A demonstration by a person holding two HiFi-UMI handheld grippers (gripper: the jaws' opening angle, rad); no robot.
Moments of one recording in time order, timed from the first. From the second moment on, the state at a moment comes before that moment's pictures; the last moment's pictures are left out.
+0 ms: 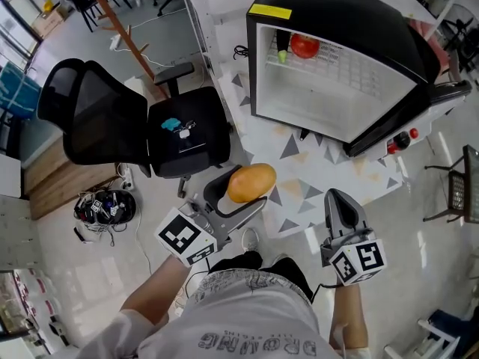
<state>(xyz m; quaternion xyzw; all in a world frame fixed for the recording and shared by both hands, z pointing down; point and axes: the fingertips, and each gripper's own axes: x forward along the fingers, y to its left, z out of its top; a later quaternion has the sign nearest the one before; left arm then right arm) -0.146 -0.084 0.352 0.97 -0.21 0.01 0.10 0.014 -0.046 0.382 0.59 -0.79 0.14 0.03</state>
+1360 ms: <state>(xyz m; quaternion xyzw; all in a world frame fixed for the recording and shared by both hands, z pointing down) 0.018 -0.183 0.323 0.98 -0.21 0.03 0.03 0.119 -0.112 0.366 0.56 -0.82 0.12 0.01</state>
